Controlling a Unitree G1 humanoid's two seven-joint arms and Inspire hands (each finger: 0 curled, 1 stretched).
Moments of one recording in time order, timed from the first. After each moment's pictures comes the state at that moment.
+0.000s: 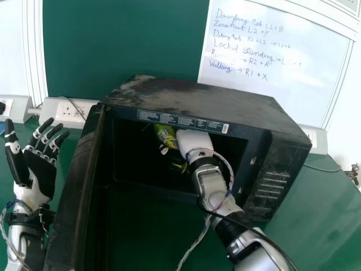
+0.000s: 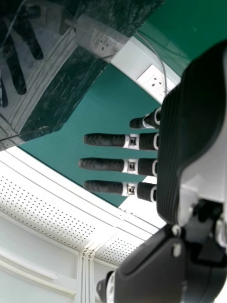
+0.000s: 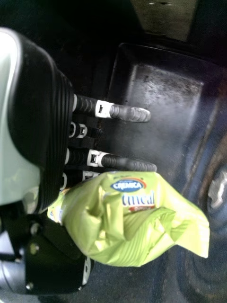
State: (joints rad) left arm 0.03 0.04 0.34 -0.54 -0.63 0.20 0.08; right arm -1.05 -0.18 0.60 0.94 -1.07 0.23 -0.14
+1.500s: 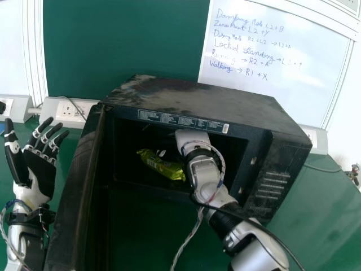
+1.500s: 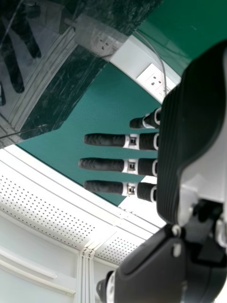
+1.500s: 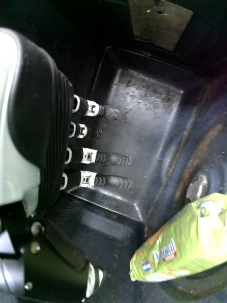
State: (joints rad) left arm 0.03 0.05 0.34 -0.54 -0.63 0.20 0.08; right arm -1.11 -0.18 0.69 0.87 -1.02 0.37 0.14
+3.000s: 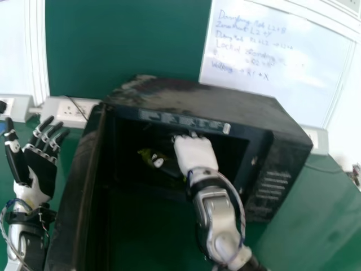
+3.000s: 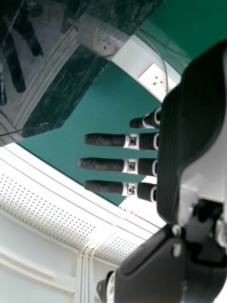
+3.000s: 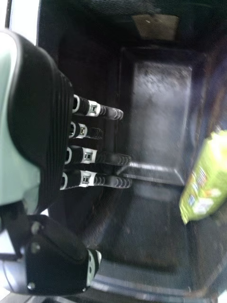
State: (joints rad) left arm 0.02 0.05 0.34 -0.54 -0.65 0.20 0.08; right arm -0.59 -0.28 0.59 -0.05 -1.19 0.50 0.30
